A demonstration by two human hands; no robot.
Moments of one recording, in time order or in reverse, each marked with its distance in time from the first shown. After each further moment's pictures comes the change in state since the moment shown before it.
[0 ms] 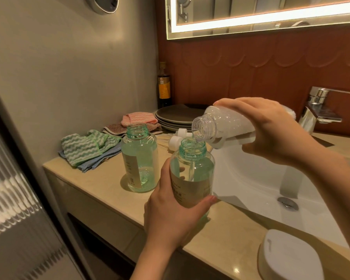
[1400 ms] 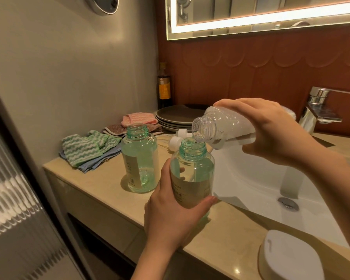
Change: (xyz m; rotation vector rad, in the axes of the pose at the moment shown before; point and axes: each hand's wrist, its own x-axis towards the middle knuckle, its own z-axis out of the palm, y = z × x) left_hand -0.001 0.003 -0.001 0.010 -0.010 -0.034; right_hand 0.000 -0.002 -0.002 0.001 -0.014 0.022
